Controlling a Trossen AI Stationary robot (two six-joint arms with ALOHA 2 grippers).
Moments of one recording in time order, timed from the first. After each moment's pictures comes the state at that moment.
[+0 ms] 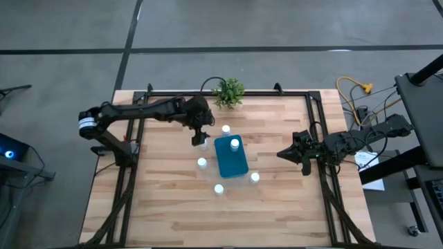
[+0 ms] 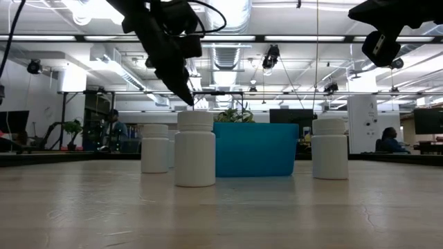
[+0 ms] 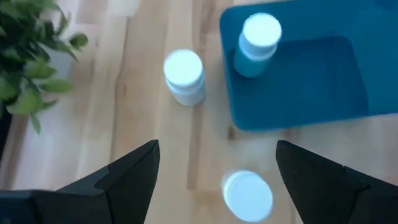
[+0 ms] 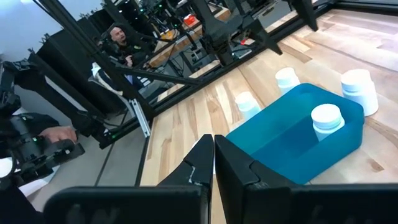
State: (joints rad) left arm 0.32 1.51 1.18 -0.61 0.09 0.23; right arm 0.34 0.50 0.39 -0.07 0.26 0.68
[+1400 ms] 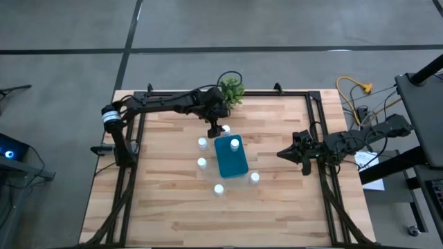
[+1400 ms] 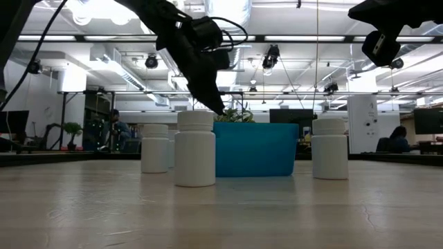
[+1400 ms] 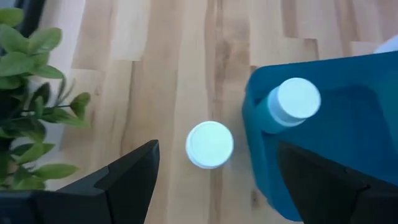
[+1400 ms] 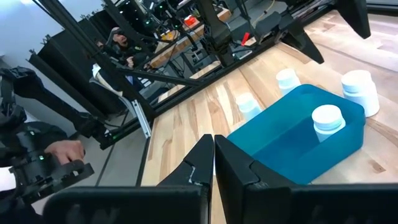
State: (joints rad) left arm 0.38 1.77 1.40 -0.56 0.20 0.26; right arm 0.34 0.50 0.39 -0.06 0.26 0.68
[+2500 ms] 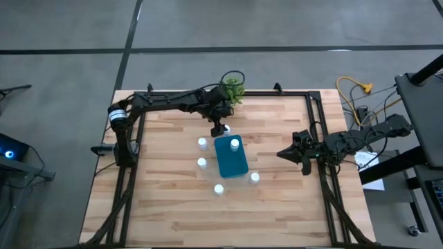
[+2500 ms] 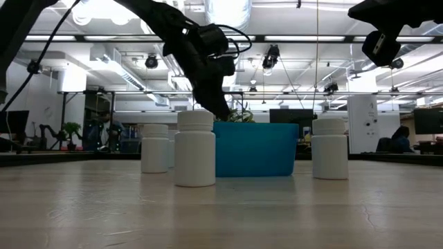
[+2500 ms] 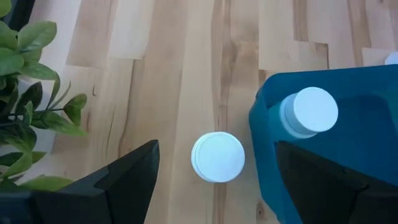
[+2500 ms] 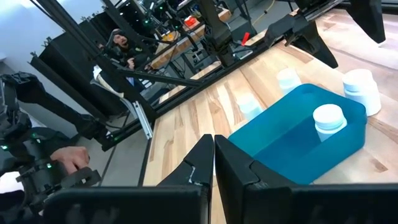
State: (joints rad) left arm 0.39 1.84 1.46 -0.56 0.21 0.24; right arm 0.34 0.50 0.39 -0.06 0.26 0.69
